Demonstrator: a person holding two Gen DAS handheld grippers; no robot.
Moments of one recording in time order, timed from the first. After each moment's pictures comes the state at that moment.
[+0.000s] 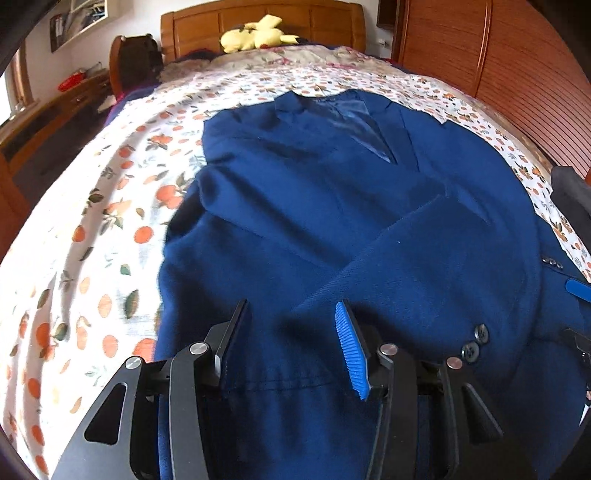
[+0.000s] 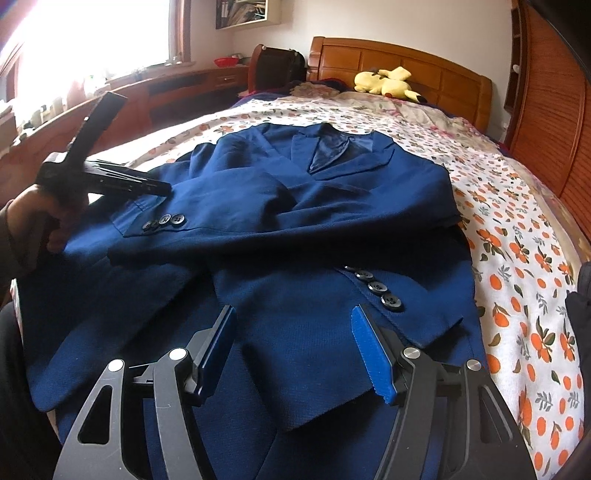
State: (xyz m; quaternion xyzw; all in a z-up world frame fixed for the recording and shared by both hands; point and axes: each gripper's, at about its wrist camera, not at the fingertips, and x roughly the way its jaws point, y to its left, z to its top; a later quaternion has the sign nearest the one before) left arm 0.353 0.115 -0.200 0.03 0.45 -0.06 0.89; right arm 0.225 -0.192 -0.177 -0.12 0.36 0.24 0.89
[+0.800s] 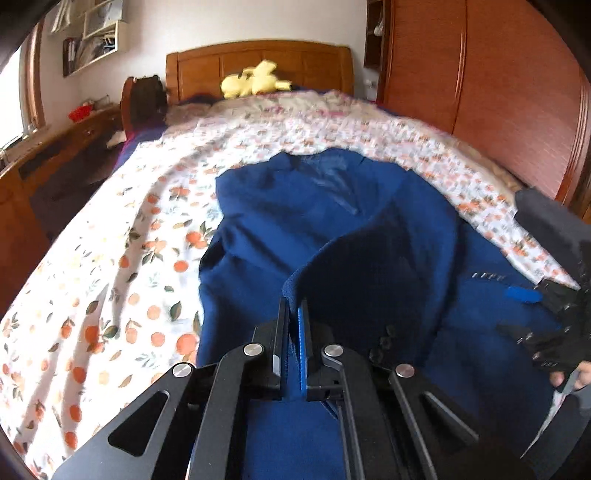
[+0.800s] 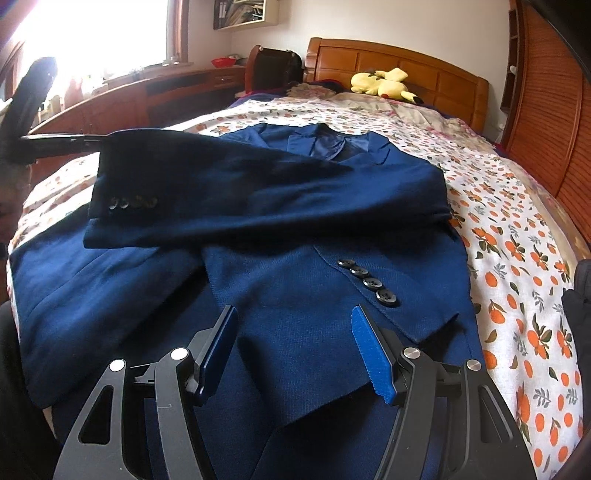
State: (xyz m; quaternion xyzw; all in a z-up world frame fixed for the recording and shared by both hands) left arm 0.280 0.124 -0.129 0.02 0.38 -0.06 0.92; right arm 0.223 -0.193 -0.178 -0.12 0.36 0.23 0.90
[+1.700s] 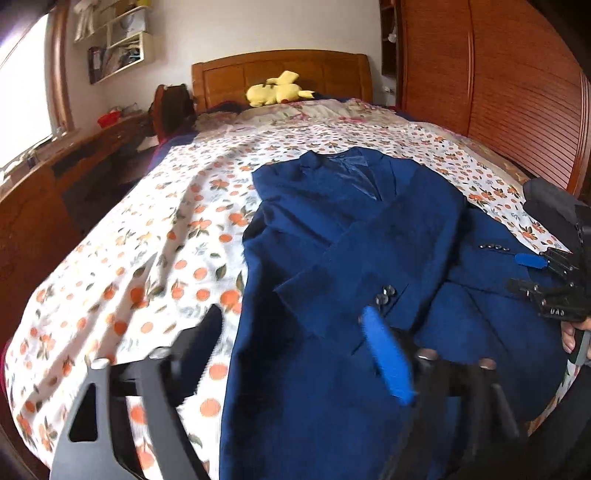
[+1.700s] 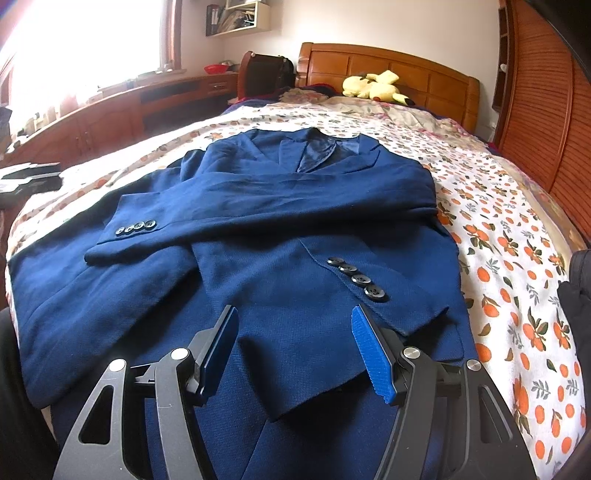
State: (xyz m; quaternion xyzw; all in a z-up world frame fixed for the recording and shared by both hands) left arm 0.197 0.142 -0.127 0.03 0.35 -0.02 0.93; right arm 0.220 -0.204 -0.177 -0.11 0.35 0.22 0.90
